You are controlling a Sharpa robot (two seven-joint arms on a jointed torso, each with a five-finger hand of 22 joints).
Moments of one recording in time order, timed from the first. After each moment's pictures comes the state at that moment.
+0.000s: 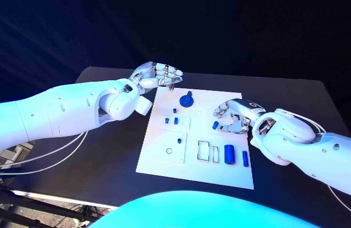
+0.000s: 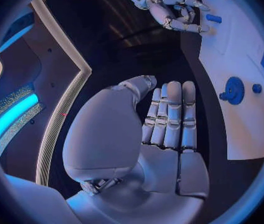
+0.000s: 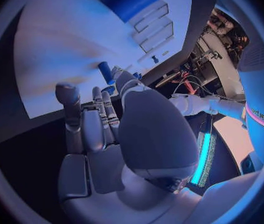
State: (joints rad) left arm 1.11 -0.94 0.00 1.49 -0.21 -0.15 0.37; left_hand 1.46 -0.24 0.50 0.11 0.35 0.91 0.19 0.21 0.38 1.04 0.13 0.26 0.22 1.07 0.05 1.06 0.61 0.17 0.80 0.15 0.96 0.80; right arm 1.11 -0.74 -0.11 1.59 -1.51 -0.29 -0.19; right_hand 1.46 -0.19 0.19 0.13 0.26 0.90 0.17 0.18 0.30 0.90 0.12 0.29 0.07 1.46 0.03 1.37 1.09 0.15 1.24 0.13 0.91 1.06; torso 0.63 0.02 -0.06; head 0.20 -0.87
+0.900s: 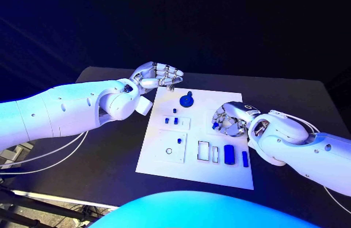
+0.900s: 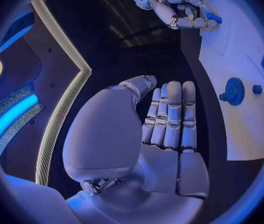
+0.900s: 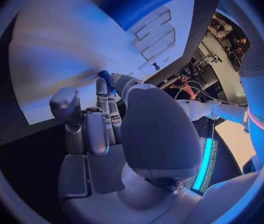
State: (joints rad) left arm 1.11 -0.94 0.00 1.49 -0.21 -0.15 0.37; left_hand 1.46 -0.24 0.50 0.11 0.35 0.91 0.19 0.21 0.38 1.04 0.13 0.26 0.22 1.07 0.05 1.06 0.61 0.17 0.80 0.15 0.96 0.80; right arm 1.10 -0.71 -0.11 1.57 -1.54 -0.27 -0.22; right_hand 1.46 -0.20 0.50 0.17 0.20 1.05 0.12 0.25 0.31 1.17 0.05 0.35 0.09 1.47 -0.02 1.41 1.15 0.12 1.32 0.09 1.02 1.18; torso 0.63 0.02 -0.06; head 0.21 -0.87
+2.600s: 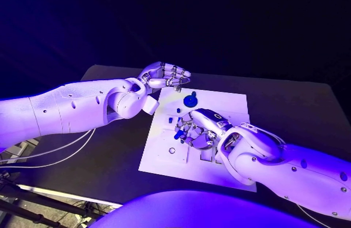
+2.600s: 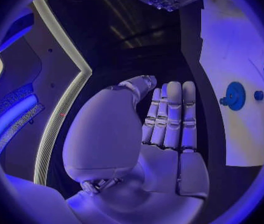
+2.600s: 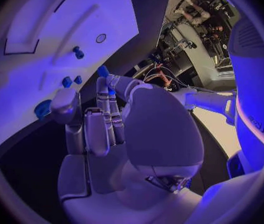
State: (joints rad) left arm 1.11 -0.91 0.00 1.48 -0.21 -0.14 0.37; left_hand 1.46 -0.24 0.50 0.11 0.35 0.91 0.19 0.21 0.38 1.04 0.13 0.27 0.22 1.07 0.05 1.06 0.60 0.17 0.80 0.15 0.96 0.80; right arm 1.05 -0.57 -0.12 1.72 -1.48 -0.39 -0.22; right_hand 1.40 -0.18 0.63 0.09 0.18 1.04 0.12 0.28 0.31 1.20 0.04 0.35 0.13 1.46 -0.02 1.42 1.15 0.12 1.32 0.08 1.04 1.20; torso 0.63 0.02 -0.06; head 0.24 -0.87
